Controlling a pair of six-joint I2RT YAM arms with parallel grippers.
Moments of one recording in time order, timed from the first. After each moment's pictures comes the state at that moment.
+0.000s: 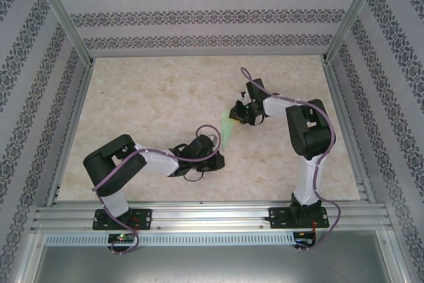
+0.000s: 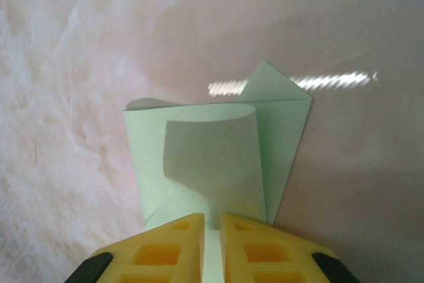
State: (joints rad) left arm -0.94 1.75 0.68 0.29 0.22 -1.02; right arm 0.30 2.02 1.24 -0.32 -0.47 0.59
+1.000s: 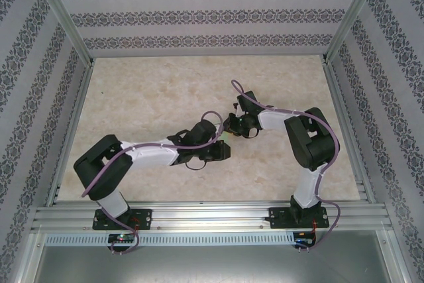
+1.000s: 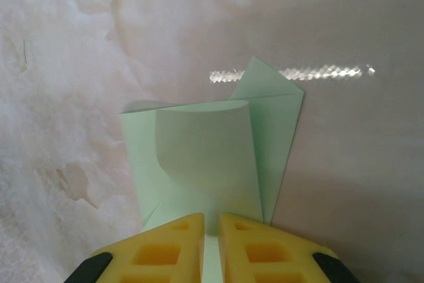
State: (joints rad) left arm -0.88 1.69 0.88 0.06 0.34 -0.93; right arm 0.43 1.90 1.03 -0.22 -0.44 0.66
